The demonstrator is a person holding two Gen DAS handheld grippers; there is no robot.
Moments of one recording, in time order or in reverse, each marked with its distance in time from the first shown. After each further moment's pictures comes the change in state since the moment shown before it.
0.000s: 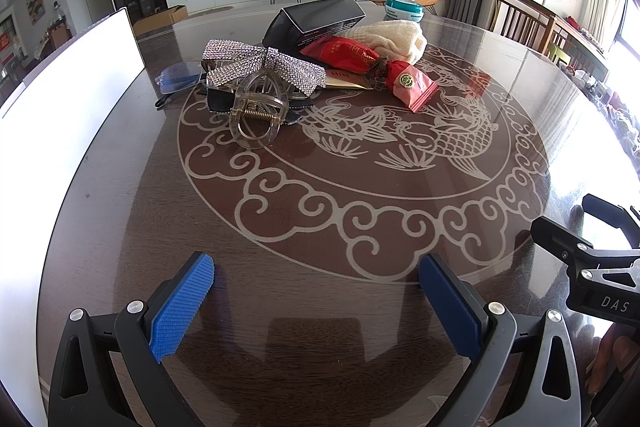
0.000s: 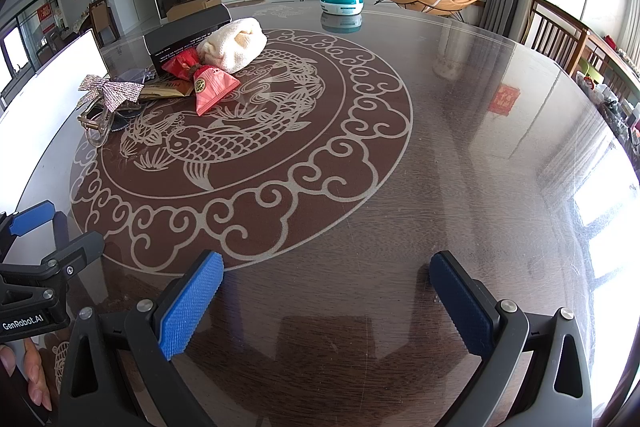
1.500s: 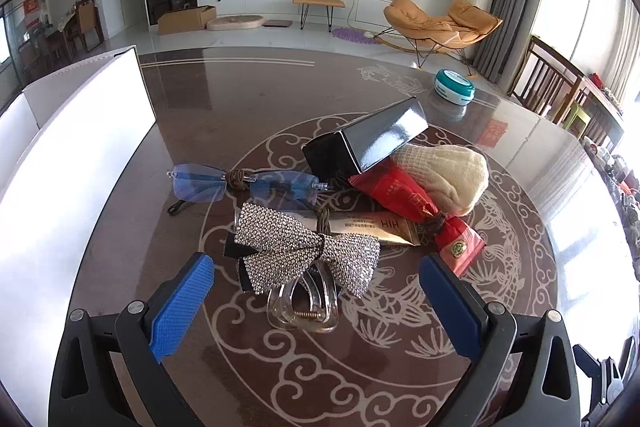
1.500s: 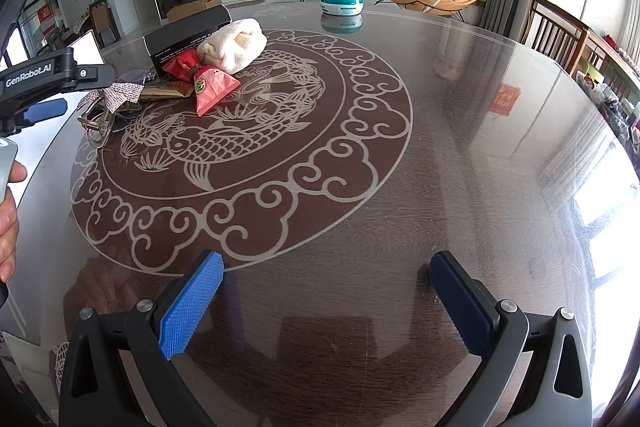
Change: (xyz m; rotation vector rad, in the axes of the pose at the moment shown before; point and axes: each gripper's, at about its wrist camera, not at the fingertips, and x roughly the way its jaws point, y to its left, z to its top) left arm 0.021 0.044 0.106 -0.162 -0.055 0.033; right arm 0.000 -0.001 0.000 0.000 0.000 -0.002
